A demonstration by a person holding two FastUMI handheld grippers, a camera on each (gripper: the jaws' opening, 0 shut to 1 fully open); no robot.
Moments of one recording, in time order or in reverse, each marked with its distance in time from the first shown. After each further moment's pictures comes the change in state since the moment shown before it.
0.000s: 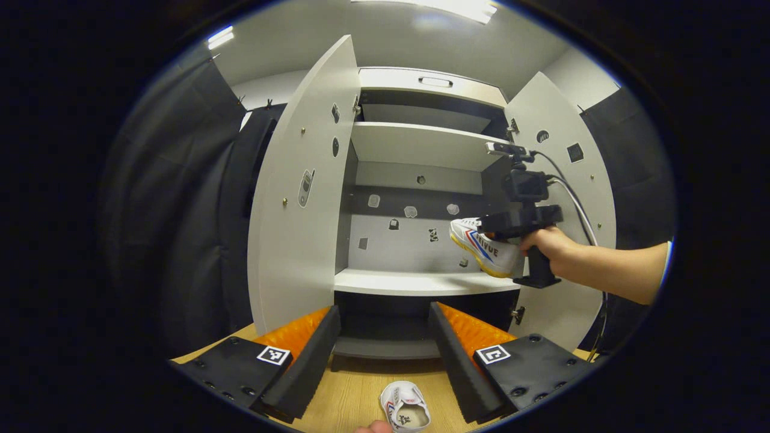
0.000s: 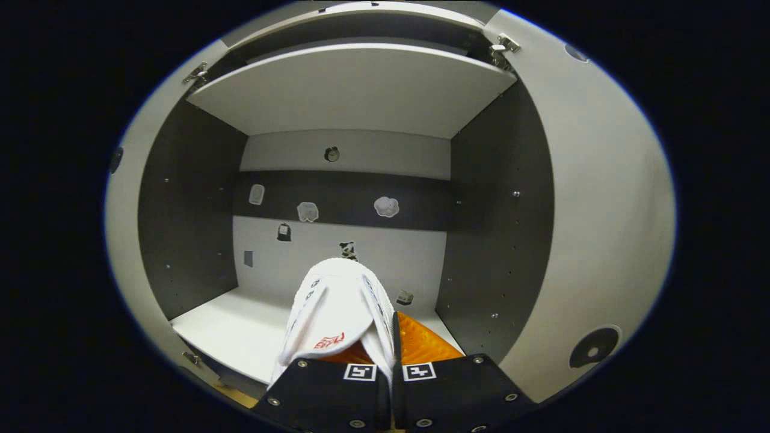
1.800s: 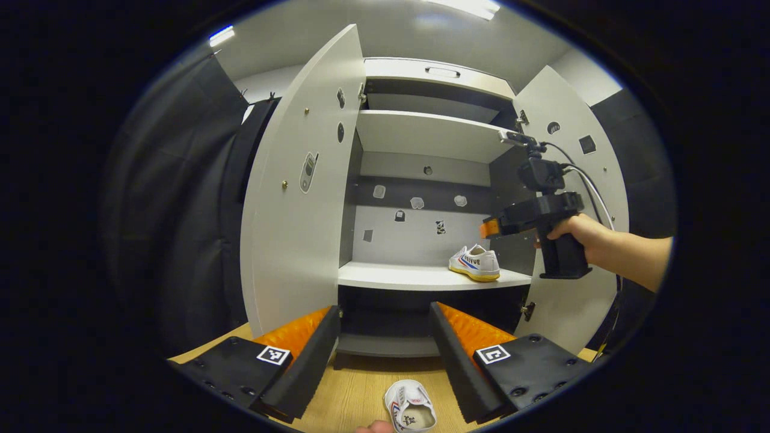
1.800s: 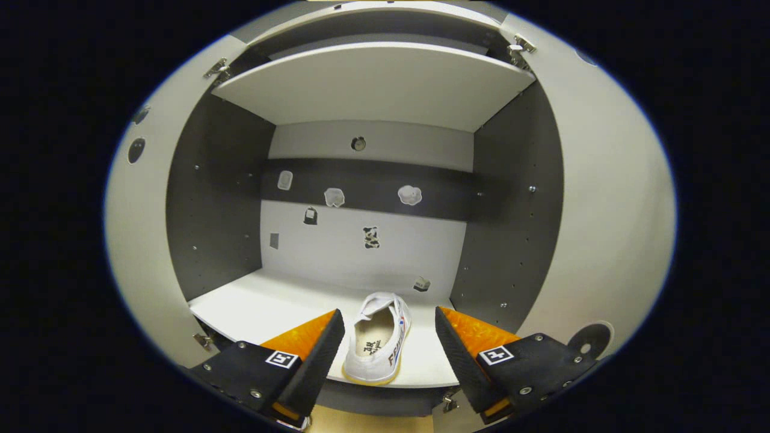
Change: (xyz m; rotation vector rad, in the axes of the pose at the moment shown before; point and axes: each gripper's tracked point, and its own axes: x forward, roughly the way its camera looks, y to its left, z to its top) left arm 0.018 0.014 -0.014 0.009 0.035 0.027; right arm -0.075 0.016 -0.005 -0.037 -0.008 0.168
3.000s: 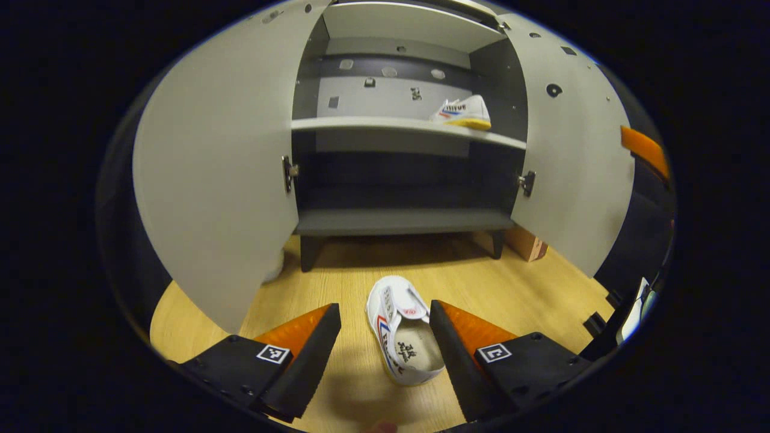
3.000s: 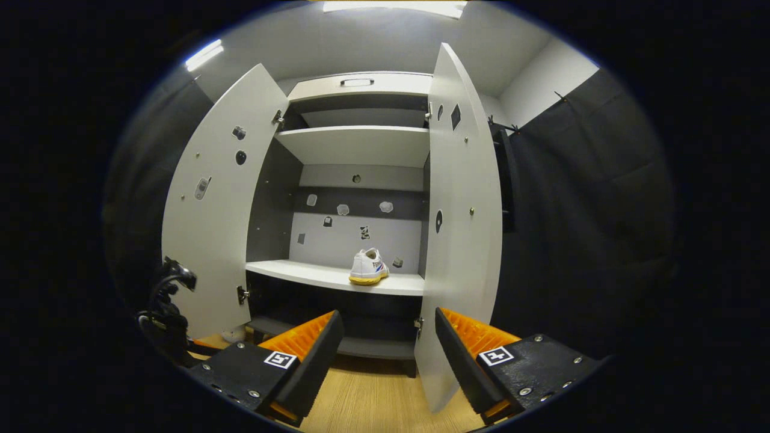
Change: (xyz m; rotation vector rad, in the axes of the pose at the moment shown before) left arm -0.020 -0.022 -0.256 0.028 0.619 -0.152; right arm -0.259 -0.033 -0.141 0.000 -0.193 -0.058
